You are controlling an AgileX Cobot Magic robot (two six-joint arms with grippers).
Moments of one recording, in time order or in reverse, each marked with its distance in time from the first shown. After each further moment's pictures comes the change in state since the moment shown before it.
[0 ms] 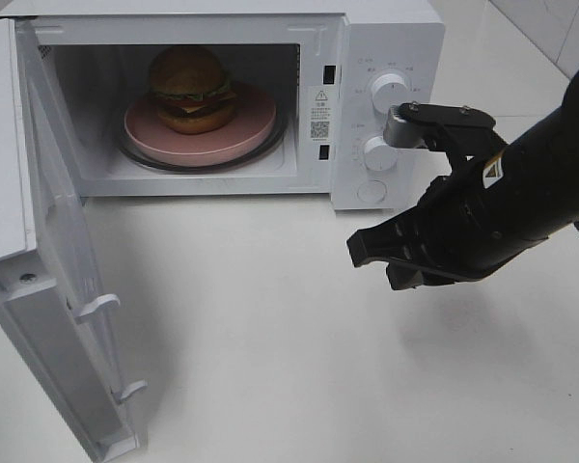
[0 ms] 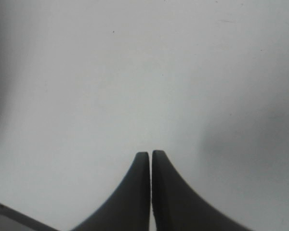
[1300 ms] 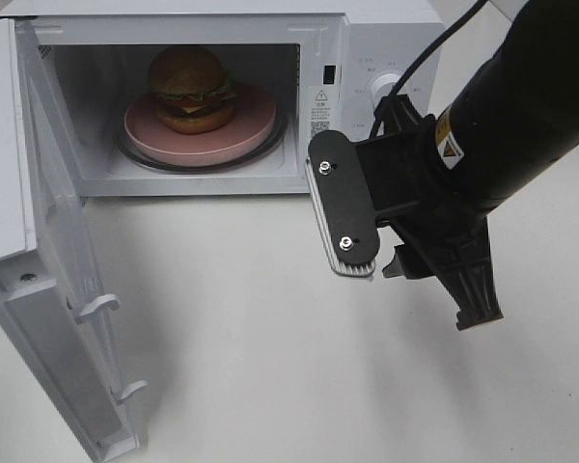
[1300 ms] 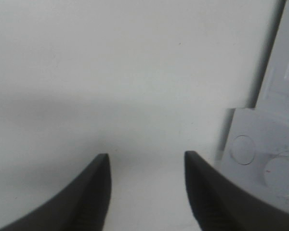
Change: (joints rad) left arm 0.000 0.000 0.000 0.000 0.000 0.000; right arm 0.221 -0.001 -0.182 -0.460 0.236 -1.039
